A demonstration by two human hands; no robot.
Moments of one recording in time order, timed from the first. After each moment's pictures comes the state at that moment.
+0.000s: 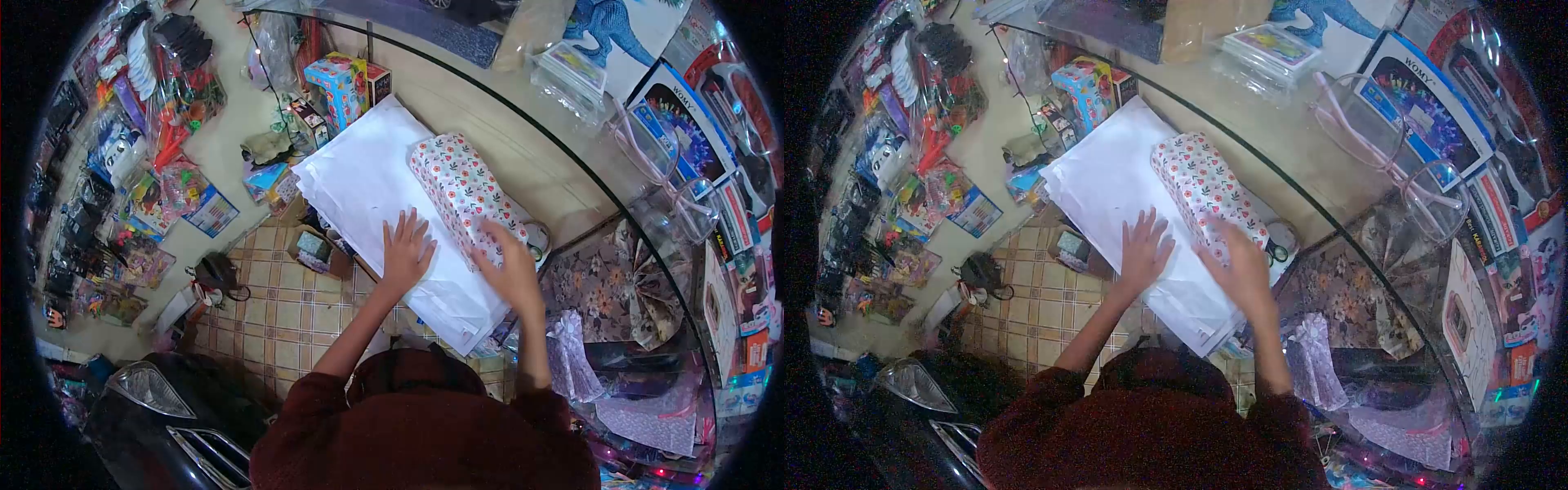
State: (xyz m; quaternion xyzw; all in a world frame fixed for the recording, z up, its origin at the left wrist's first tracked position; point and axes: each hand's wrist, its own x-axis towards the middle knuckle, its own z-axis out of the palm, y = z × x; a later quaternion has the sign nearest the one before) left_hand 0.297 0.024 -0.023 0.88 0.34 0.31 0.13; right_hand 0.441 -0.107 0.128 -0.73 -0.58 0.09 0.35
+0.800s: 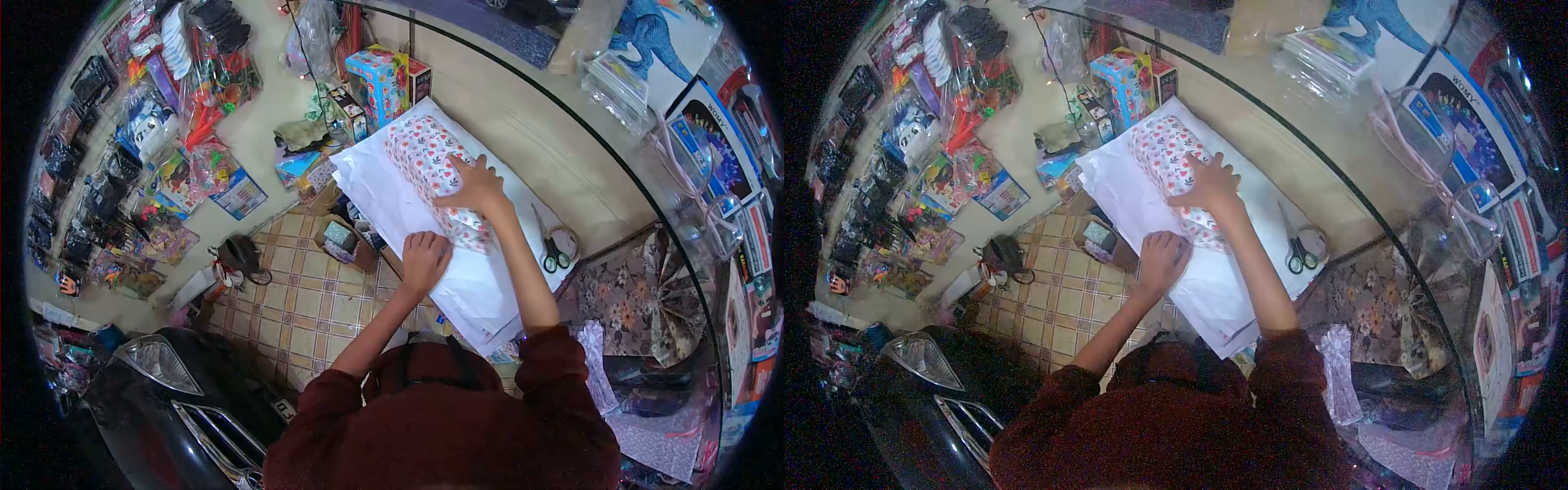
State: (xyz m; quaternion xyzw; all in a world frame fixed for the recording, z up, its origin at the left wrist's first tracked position) left_hand 0.276 0.019 -0.030 0.85 0.34 0.40 0.08; right_hand 0.431 0.063 0.107 -0.78 -0.60 0.13 0.08
